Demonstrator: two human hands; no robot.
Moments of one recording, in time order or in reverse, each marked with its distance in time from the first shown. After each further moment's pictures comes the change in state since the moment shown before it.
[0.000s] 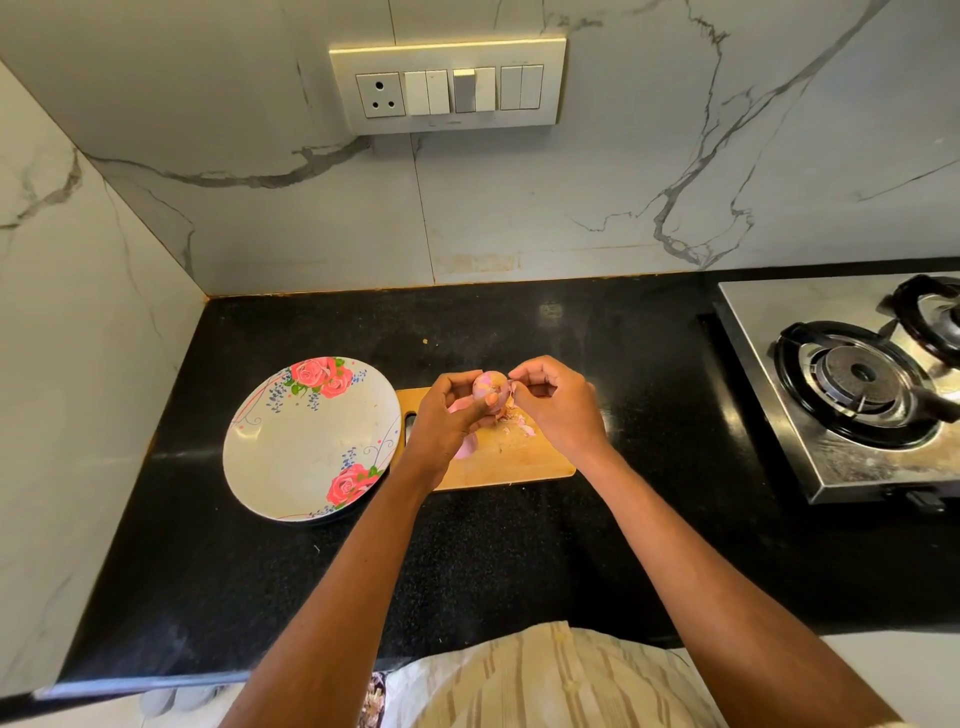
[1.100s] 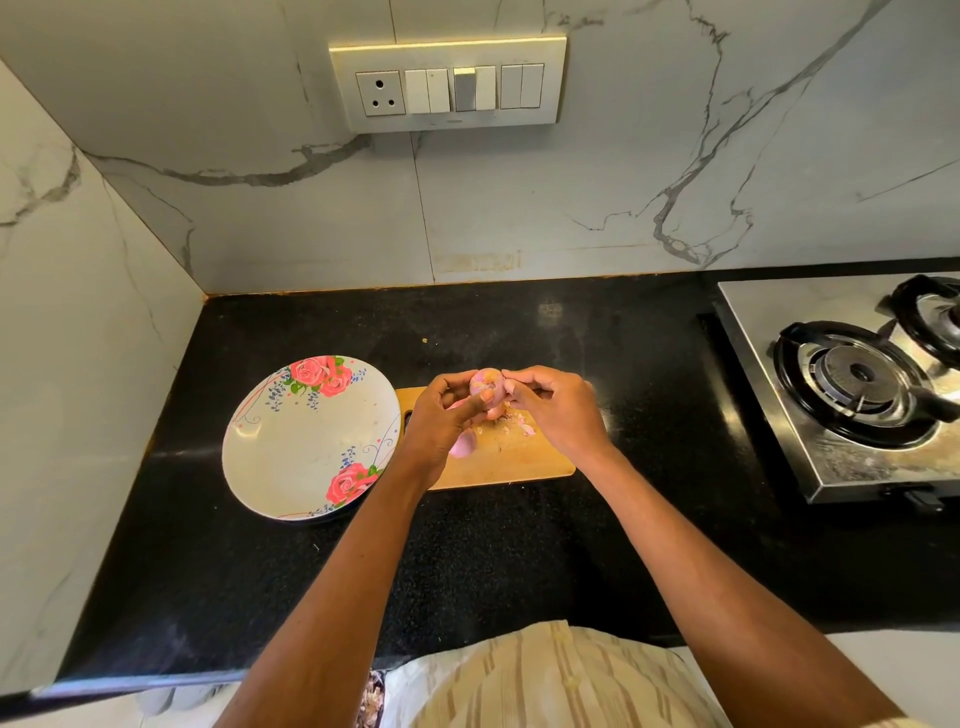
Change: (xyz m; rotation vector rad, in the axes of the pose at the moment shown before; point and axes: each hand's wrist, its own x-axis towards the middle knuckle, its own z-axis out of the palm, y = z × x) left_hand 0.010 -0.011 -0.007 -0.006 -0.016 -0.049; right_hand 0.000 0.005 -0.001 -0.035 -0.084 -0.020
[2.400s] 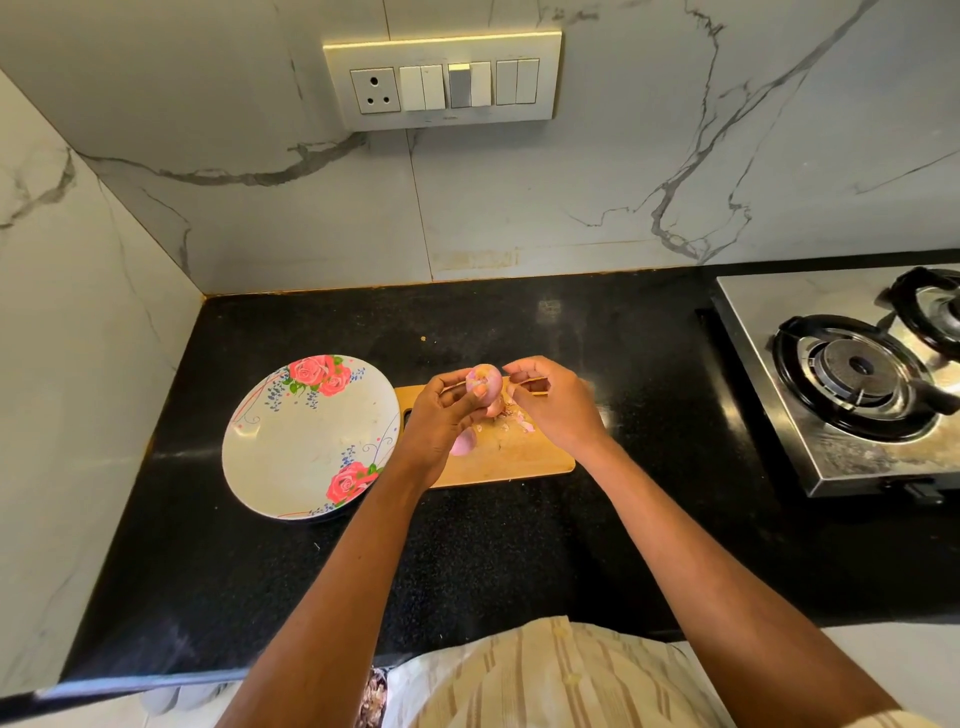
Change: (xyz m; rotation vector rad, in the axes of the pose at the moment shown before) left_hand -0.002 0.000 -0.001 -0.041 -0.022 -0.039; right_hand 0.003 -0.004 -0.001 -0.034 -0.030 0.072
